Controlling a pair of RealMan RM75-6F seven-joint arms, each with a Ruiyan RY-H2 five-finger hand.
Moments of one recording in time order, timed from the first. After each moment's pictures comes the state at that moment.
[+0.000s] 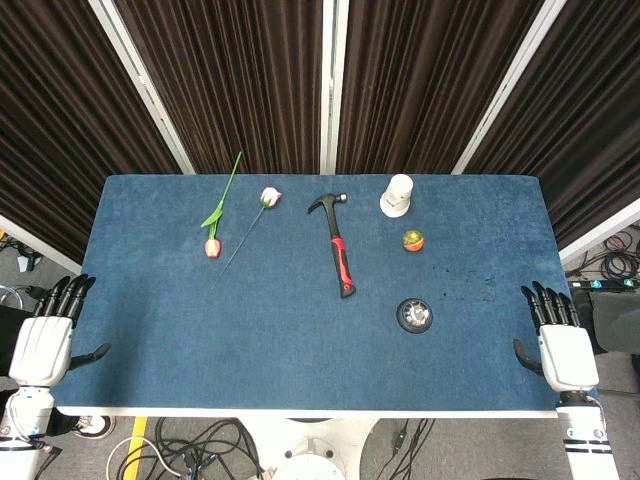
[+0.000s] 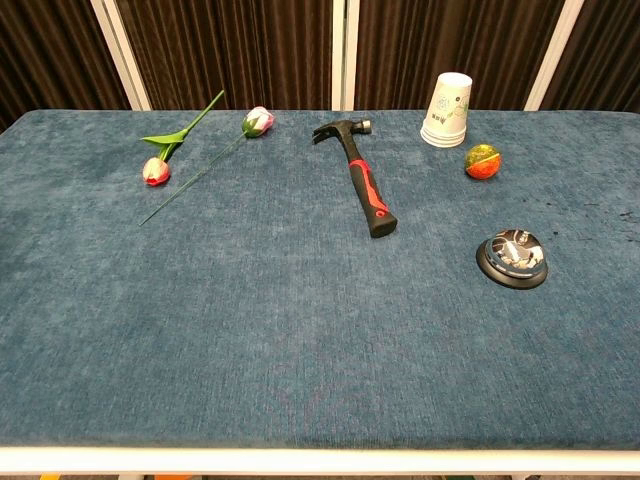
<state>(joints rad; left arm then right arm) -0.11 -1.20 -0.06 -1.64 1.49 1.50 0.12 0.12 -1.23 0.08 -1.63 -1.42 1.42 -0.17</state>
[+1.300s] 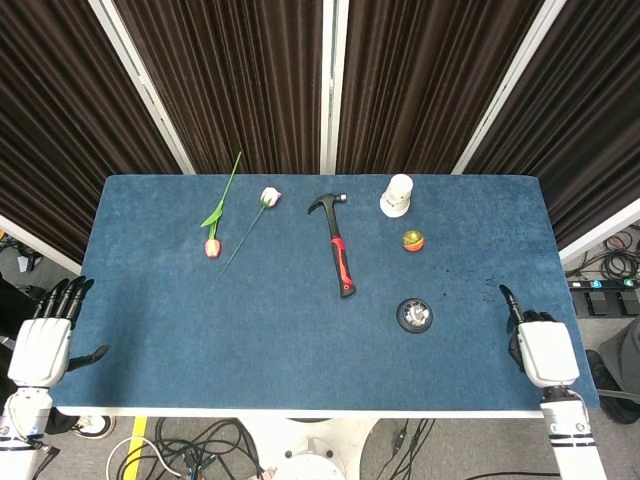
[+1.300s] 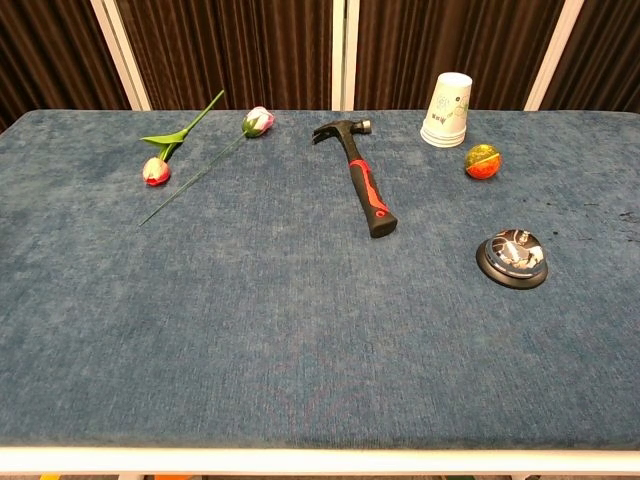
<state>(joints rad) -0.11 -1.21 -0.05 -1.61 1.48 1.48 0.10 0.16 -1.28 0.07 -1.61 -1.46 1.38 -0.28</state>
